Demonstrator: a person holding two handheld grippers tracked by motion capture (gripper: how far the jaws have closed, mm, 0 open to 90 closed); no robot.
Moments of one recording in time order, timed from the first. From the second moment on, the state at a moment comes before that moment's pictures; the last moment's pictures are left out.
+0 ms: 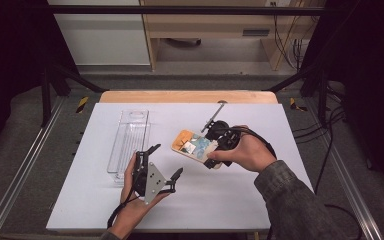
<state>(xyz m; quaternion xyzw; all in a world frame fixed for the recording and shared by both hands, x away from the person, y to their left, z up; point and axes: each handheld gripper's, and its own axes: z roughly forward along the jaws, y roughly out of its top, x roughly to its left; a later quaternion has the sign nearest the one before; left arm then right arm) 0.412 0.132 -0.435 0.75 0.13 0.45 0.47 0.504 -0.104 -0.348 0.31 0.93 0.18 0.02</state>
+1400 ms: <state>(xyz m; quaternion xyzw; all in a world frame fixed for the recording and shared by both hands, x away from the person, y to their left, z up) 0.403 0.093 -0.443 0.75 0.05 0.54 0.39 0.507 -0.087 -0.351 0.32 0.93 0.18 -0.03</state>
